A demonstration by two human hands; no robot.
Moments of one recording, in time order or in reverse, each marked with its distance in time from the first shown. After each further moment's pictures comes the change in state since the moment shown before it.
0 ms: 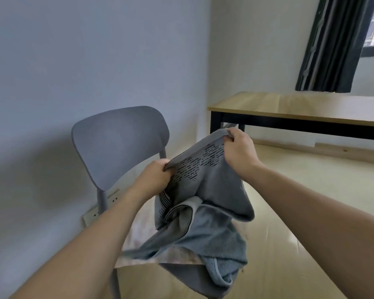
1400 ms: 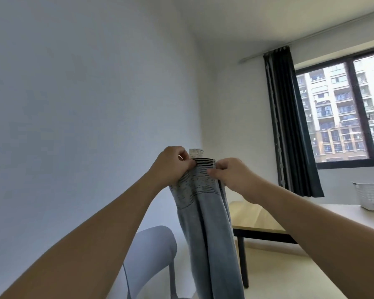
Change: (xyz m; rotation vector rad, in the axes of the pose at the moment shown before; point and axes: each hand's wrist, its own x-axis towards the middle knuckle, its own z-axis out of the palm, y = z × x) left_hand -0.165 0.332 -0.269 -0.009 0.399 0.470; right_hand -0.115 -0.311 -0.222 0.153 -0.178 -0.293
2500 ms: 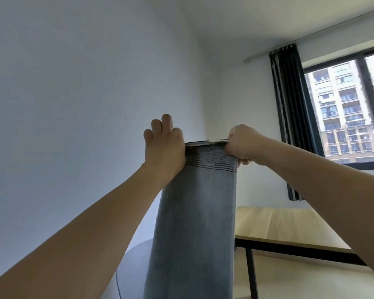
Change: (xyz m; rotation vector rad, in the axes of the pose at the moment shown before) left_hand 0.066 -0.027 0.006 0.918 0.338 0.188; right_hand 0.095 -0.026 -0.025 -0.532 0.137 0.087
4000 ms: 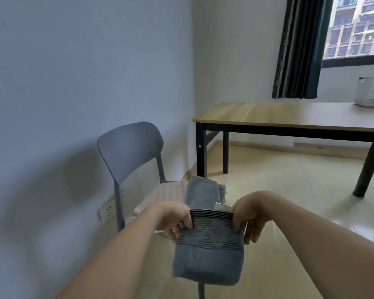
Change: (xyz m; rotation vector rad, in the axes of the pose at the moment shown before) left_hand -0.346 0.087 0.144 -0.968 -1.967 -0.527; right_hand -0.205 0.251 0.227 -0.081 -1.312 0.715
